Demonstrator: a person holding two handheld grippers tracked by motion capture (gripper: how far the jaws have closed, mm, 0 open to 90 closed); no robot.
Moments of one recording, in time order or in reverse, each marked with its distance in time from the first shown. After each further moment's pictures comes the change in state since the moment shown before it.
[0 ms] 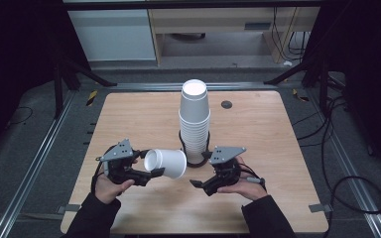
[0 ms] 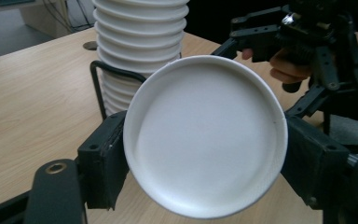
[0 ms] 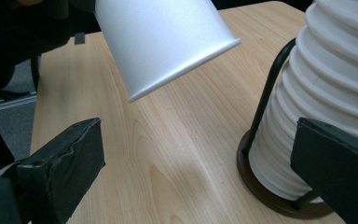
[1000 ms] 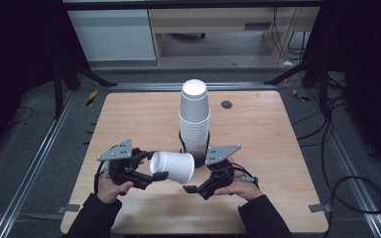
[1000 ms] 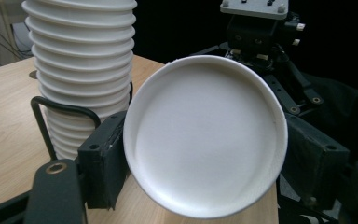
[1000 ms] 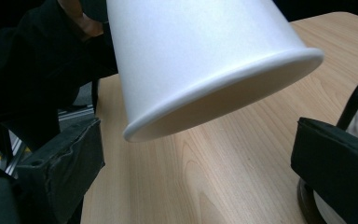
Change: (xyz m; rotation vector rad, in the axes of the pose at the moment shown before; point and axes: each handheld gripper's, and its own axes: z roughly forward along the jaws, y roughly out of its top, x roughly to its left) left arm -0.005 0.006 0.003 -0.090 -0.183 0.019; right arm 0.005 0.006 0.012 -0.060 0.207 0.037
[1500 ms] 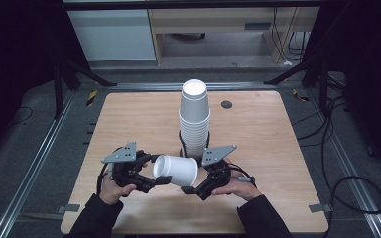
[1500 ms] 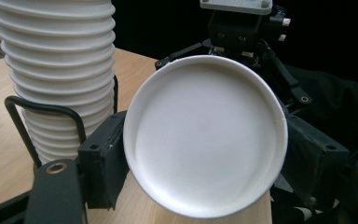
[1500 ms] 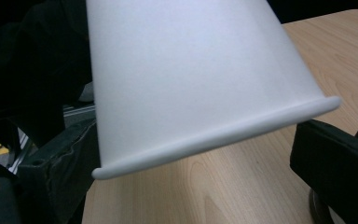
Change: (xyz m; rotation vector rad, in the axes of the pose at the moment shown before) left arm -0.005 -0.001 0.007 0.025 -0.022 0.025; right arm -0.001 -0.001 0.009 0.011 0.027 -0.010
